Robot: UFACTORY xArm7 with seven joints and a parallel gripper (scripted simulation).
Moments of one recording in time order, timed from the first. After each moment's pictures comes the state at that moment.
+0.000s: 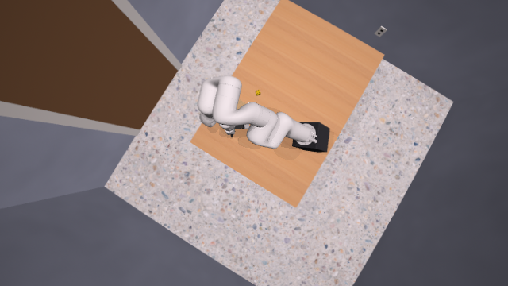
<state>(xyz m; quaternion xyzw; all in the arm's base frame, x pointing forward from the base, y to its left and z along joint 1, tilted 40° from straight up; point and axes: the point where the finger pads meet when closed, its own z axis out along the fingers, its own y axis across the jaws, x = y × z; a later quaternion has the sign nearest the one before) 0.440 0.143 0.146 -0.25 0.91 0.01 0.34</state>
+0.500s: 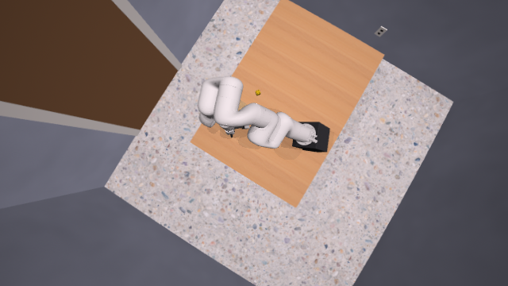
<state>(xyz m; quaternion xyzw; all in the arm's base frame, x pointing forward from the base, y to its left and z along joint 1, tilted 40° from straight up) 0.433 0.141 0.155 -0.25 0.91 0.01 0.34</state>
